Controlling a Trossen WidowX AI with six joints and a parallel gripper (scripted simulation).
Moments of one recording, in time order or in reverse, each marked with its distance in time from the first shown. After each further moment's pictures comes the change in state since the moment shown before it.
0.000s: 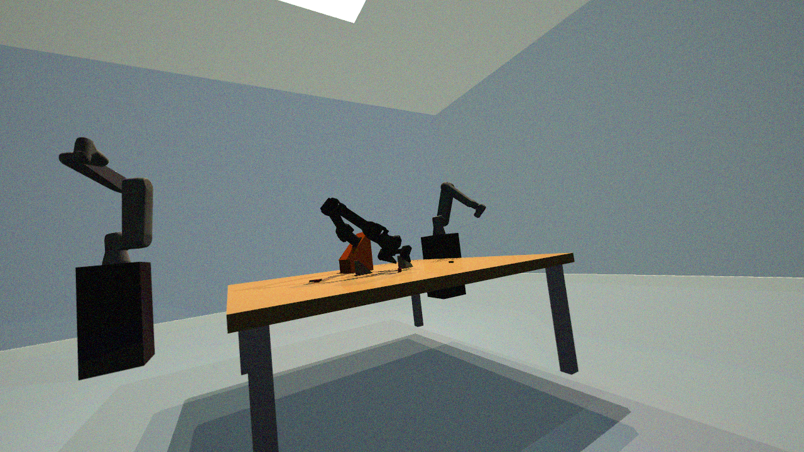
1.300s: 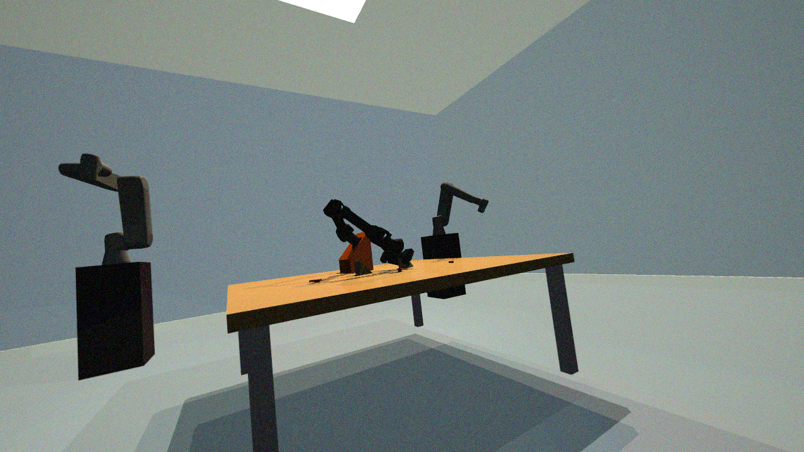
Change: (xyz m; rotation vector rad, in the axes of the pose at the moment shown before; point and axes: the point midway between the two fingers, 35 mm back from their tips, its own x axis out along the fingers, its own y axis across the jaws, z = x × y) arm 0.029 0.006 0.003 -0.002 -0.005 0.010
